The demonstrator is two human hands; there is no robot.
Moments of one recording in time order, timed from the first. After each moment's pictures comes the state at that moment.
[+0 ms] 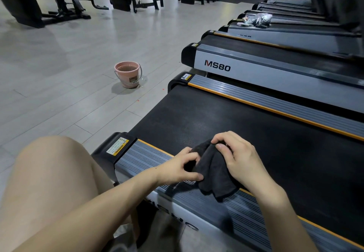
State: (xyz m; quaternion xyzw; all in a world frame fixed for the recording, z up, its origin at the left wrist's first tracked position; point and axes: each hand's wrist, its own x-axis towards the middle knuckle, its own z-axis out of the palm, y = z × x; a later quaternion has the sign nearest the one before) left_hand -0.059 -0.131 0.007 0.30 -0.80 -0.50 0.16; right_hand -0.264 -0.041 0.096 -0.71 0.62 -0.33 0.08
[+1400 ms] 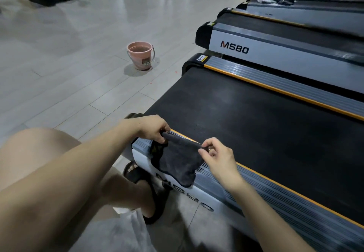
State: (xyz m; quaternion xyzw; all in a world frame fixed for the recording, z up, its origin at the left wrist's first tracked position) left_hand 0.055 -0.228 0.021 0.38 -0.90 -0.20 -0.11; right_hand -0.181 -0.057 -0.006 -0.55 0.66 -0.39 0.32
